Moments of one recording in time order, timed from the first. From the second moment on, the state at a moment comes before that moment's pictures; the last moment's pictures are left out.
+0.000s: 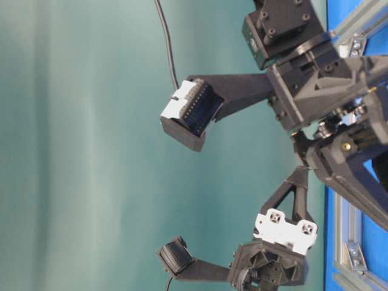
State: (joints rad) left arm 0.27 0.14 0.85 -0.09 -0.77 0.00; right arm 0.09 0.31 0.58 0.02 -0.54 0.11
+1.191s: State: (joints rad) left arm 0.27 0.14 0.85 -0.09 -0.77 0.00; right arm 0.07 0.46 0.36 0.02 -0.50 0.10
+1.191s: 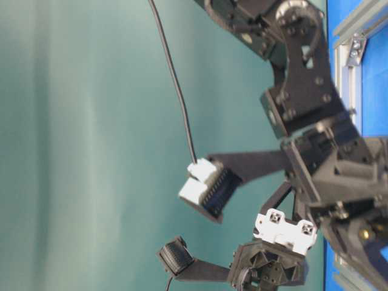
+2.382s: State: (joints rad) left arm 0.30 -0.10 1.16 -0.09 -0.80 0.01; right arm 0.07 0.48 0.33 0.02 -0.48 0.10
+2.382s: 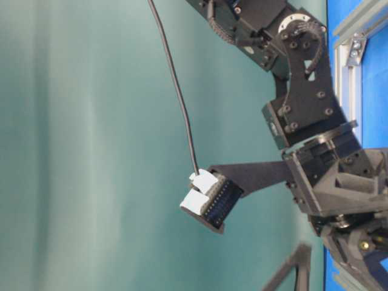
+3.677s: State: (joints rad) left arm -0.15 -0.39 1.35 -0.09 -0.80 -0.02; right arm 0.06 0.48 0.33 0.01 -0.48 0.10
